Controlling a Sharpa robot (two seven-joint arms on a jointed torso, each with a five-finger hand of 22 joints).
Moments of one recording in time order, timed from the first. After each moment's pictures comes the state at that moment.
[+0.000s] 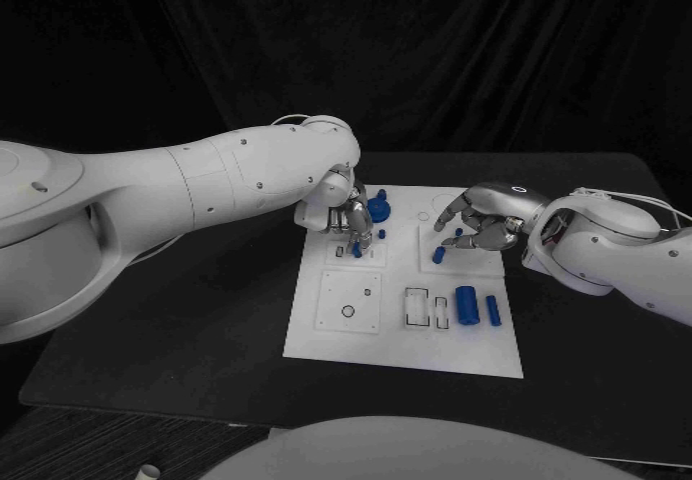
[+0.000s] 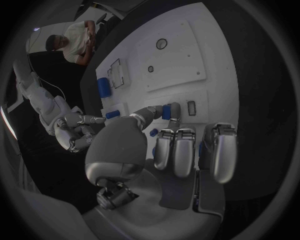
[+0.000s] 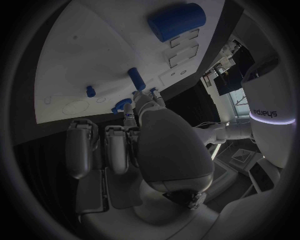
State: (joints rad) left arm 1.44 -0.35 -0.21 1.08 -0.81 0.55 -0.71; left_hand 1.10 0.02 0.50 -0.04 0.50 0.89 0.12 0.50 0.85 1.46 -0.03 1.57 1.31 1.46 -0.08 1.57 1.31 0.01 1.47 0.03 1.47 1.31; right arm 1.31 -0.86 -0.21 1.51 -1.43 -0.24 0.08; right_hand 1.49 -0.08 0.16 0.22 0.15 0.93 0.09 0.14 0.21 1.47 -0.01 1.50 1.31 1.47 -0.06 1.53 1.31 0.02 1.46 0.05 1.42 1.31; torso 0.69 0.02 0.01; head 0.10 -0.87
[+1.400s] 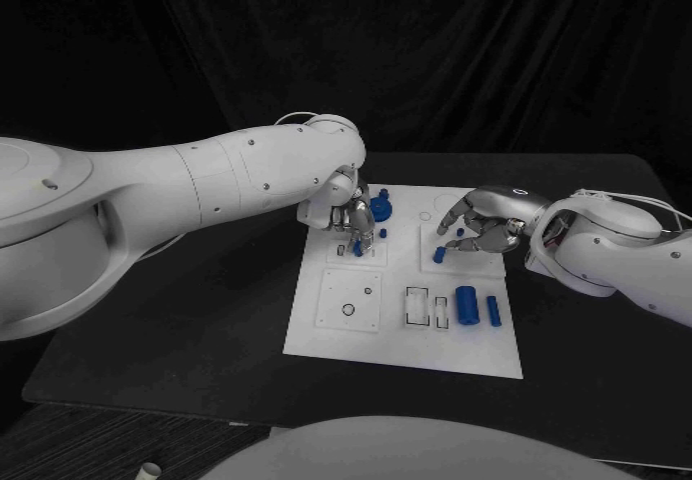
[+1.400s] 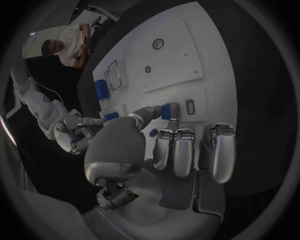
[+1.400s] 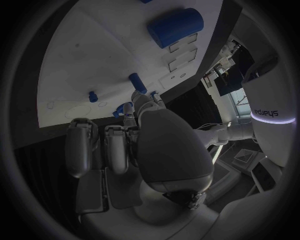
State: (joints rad) left arm 1.44 -0.34 -0.21 1.06 -0.84 0.56 -0.70; left_hand 1.06 0.00 0.52 -0.02 0.52 0.91 0.14 0.48 0.86 1.46 -0.05 1.57 1.31 1.47 -0.10 1.57 1.31 0.01 1.47 0.01 1.48 1.31; right arm 1.31 -0.86 -0.21 1.51 -1.43 -0.21 0.06; right_hand 1.50 -0.07 0.18 0.20 0.20 0.93 0.10 0.15 0.21 1.46 0.00 1.48 1.31 1.47 -0.06 1.52 1.31 0.02 1.46 0.05 1.41 1.31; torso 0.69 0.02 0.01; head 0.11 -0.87
